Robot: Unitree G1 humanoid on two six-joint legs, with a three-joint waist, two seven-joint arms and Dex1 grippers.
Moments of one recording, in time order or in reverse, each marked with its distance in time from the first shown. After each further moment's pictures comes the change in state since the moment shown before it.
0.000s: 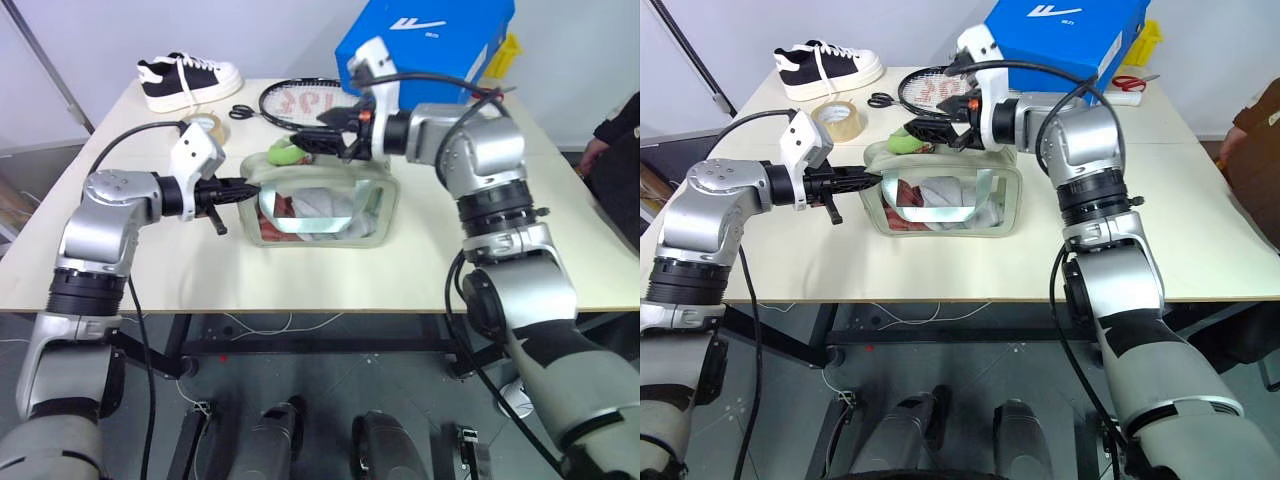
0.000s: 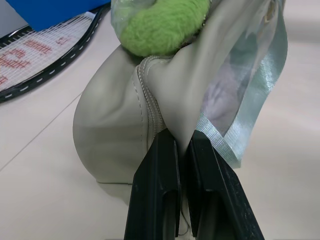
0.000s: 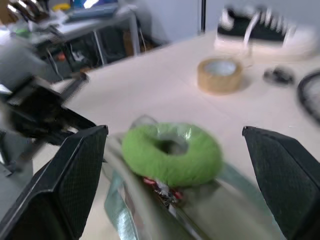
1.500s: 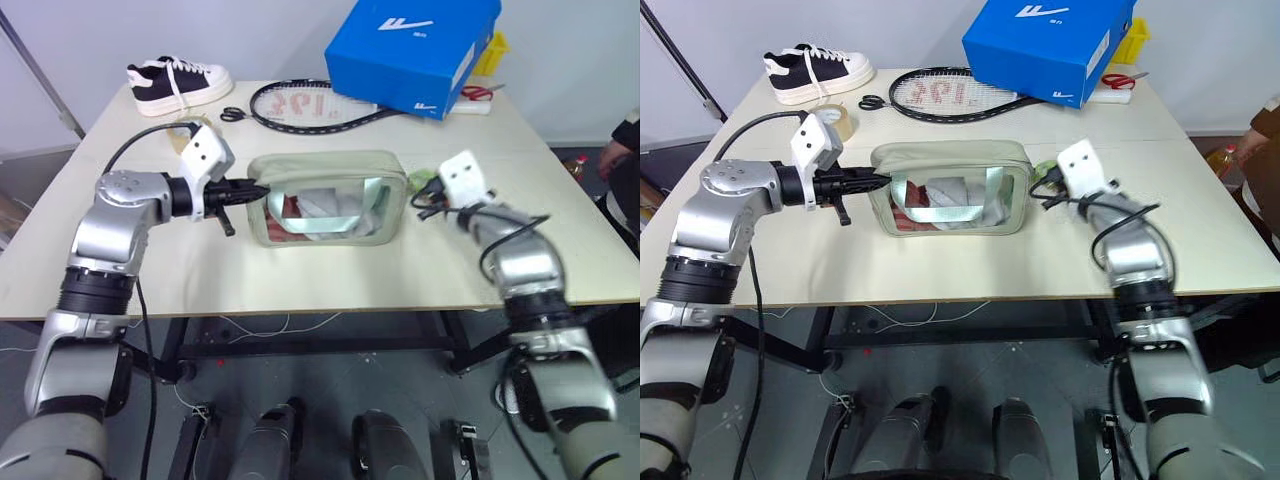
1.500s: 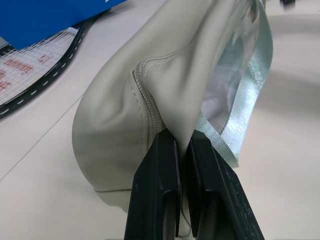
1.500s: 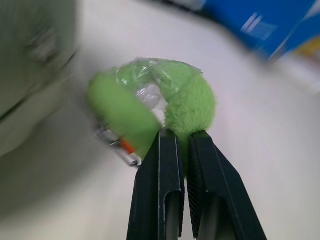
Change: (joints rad) left arm -0.016 -0.027 -0.023 0.033 0.001 -0.050 -0.004; right arm 0.622 -0.136 -0.066 -0.315 -0.292 -0.255 -0.489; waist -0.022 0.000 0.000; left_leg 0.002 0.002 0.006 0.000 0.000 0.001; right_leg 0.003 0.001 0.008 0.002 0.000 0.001
